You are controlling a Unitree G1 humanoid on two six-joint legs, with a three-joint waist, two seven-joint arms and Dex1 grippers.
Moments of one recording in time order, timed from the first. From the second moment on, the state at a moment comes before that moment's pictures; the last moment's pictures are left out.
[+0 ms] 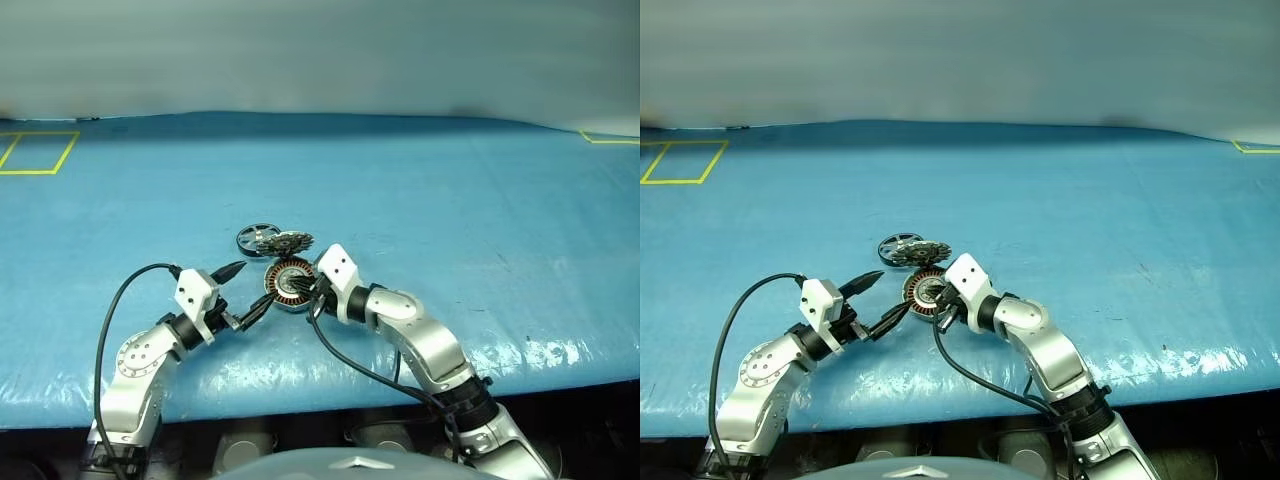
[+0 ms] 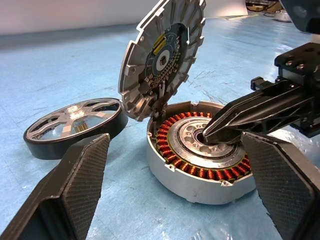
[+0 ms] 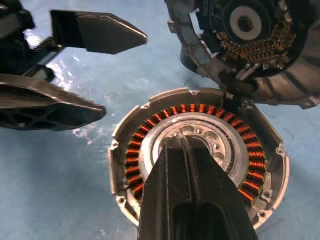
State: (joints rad) left arm 0.13 0.42 0.03 -0.16 -0.35 0.03 -0.73; right arm -0.20 -0.24 0.36 -0.27 0.19 0.58 0.63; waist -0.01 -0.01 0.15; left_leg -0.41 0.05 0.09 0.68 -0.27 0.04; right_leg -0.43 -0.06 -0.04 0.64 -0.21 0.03
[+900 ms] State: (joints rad) left arm -0.88 0.71 -0.28 0.65 -0.04 0.03 -1.34; right arm -0.01 -0.43 0.28 -0.53 0.25 0.59 0.58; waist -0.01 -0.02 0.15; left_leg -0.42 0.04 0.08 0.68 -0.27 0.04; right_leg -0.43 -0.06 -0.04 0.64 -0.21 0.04
